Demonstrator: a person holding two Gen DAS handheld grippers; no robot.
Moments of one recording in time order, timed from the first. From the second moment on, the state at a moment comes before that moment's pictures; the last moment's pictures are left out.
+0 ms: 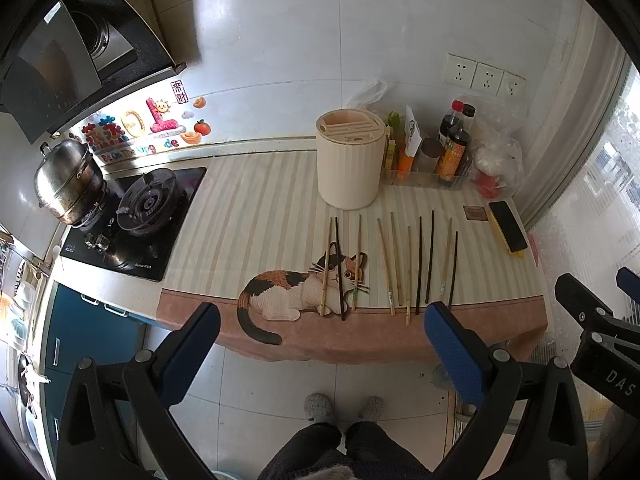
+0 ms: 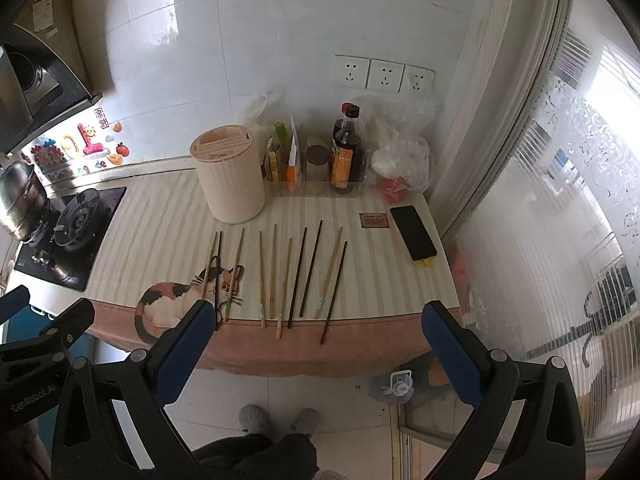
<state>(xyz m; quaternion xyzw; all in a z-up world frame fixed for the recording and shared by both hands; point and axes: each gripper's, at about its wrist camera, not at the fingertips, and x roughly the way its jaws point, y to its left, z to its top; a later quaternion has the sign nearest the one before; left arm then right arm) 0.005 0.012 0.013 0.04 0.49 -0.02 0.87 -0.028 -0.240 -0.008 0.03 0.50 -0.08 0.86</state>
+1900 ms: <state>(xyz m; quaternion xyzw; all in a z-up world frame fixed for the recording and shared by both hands) 0.122 0.046 -0.089 0.08 0.42 -0.03 0.90 0.039 -0.245 -0.101 0.10 0.46 -0.14 0.87</state>
